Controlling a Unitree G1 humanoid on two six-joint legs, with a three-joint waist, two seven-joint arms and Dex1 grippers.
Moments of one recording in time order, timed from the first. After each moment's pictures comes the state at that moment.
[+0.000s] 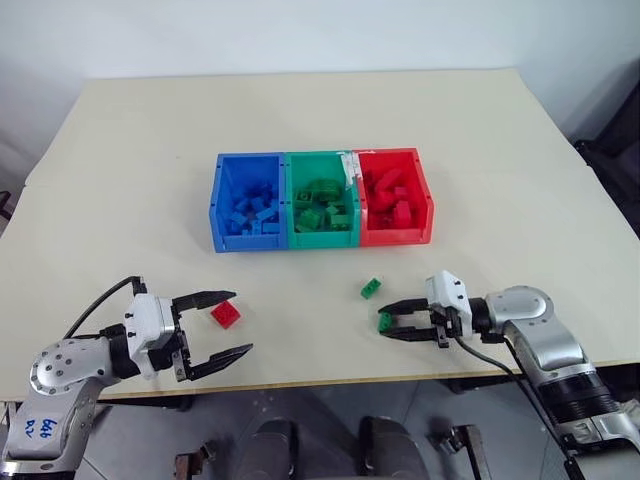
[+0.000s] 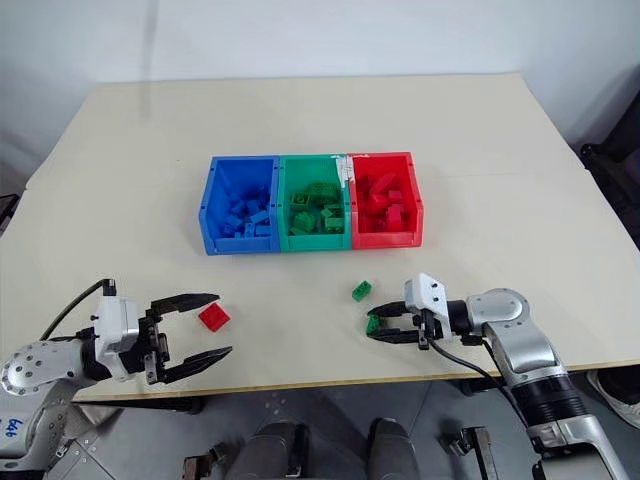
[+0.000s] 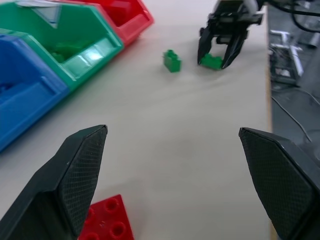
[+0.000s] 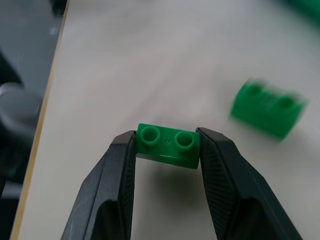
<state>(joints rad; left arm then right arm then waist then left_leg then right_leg) 0.15 0.67 0.28 -0.31 -0.52 0.08 -1.03 -0.37 -0.63 0.11 0.09 0.36 0.14 1.32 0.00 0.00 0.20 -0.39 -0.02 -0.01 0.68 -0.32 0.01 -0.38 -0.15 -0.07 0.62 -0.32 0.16</state>
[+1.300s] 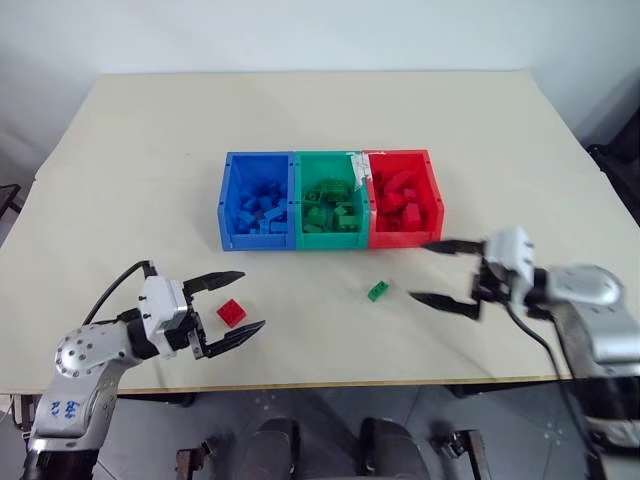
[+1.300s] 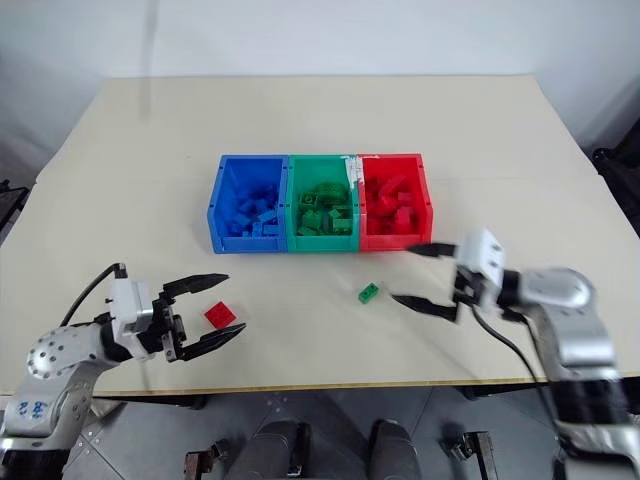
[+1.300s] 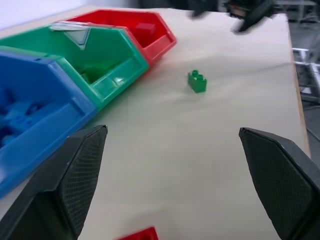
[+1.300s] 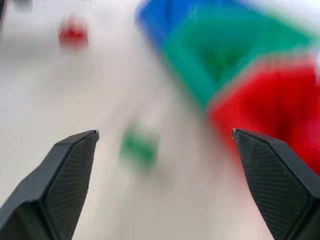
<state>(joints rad) -0.03 0.63 0.16 -0.21 -0.48 0.05 -1.02 -0.17 -0.81 -0.19 0.06 0.39 -0.04 1.35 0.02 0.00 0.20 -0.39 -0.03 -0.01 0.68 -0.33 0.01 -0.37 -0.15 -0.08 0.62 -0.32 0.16</state>
